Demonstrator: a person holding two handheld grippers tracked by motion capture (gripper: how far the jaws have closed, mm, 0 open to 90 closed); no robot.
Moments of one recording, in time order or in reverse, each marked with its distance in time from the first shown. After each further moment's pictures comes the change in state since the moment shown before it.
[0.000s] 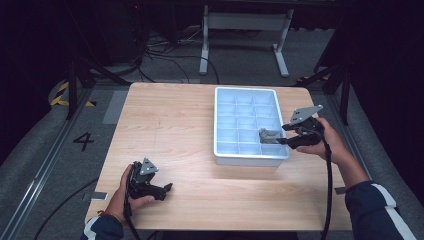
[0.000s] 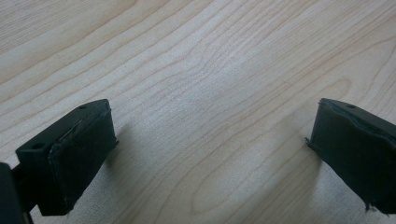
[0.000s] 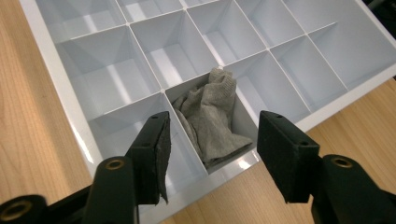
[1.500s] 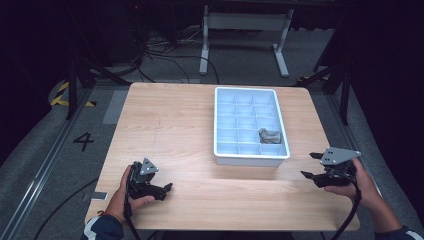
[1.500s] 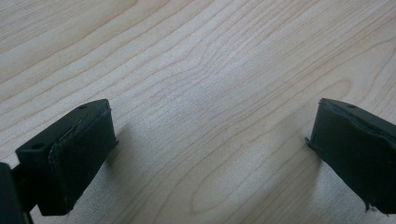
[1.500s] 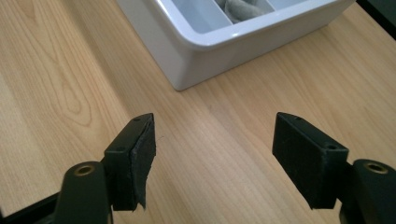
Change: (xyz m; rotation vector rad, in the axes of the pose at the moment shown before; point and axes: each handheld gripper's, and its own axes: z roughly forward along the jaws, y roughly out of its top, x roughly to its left) left arm 0.000 0.000 0.000 0.001 0.005 -0.003; right arm 0.055 -0.109 -0.037 -0.057 -0.101 0.018
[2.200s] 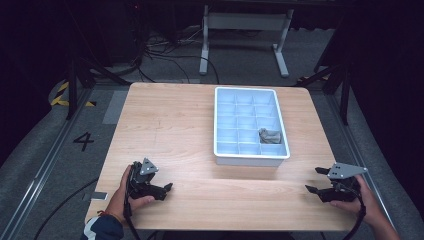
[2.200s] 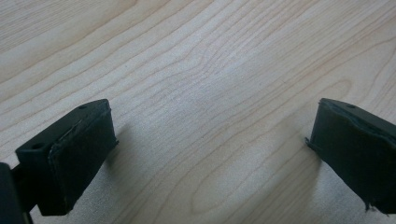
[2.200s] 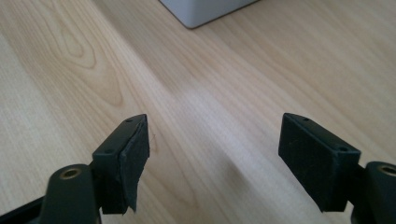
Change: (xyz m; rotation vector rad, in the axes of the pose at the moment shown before) left arm 0.000 0.000 0.000 -0.002 -0.002 0.000; right arm 0.012 -0.060 0.010 -0.020 0.039 0.138
